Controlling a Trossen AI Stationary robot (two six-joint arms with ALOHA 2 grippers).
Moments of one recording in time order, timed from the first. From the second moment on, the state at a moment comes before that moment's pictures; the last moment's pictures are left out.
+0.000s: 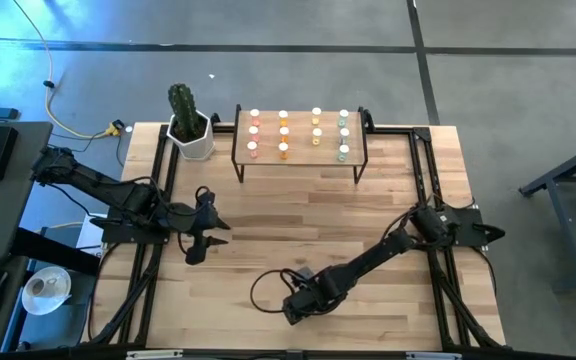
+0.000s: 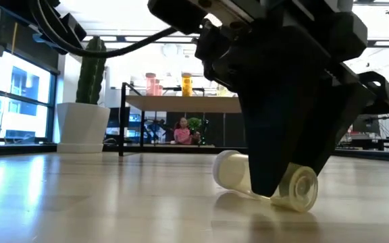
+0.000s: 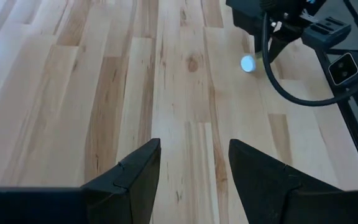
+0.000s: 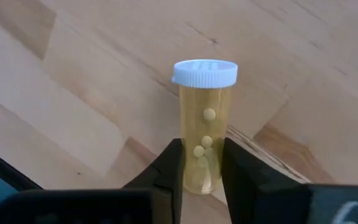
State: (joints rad) left arm -0.26 0.87 0.67 -0.54 -0.19 -0.31; right arm 0.51 2.23 1.66 -0.73 -0.03 1.51
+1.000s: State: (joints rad) left arm -0.30 0.88 0.60 0.14 -0.10 -0.07; right arm 0.55 2.18 2.26 -0.84 0.88 0.51
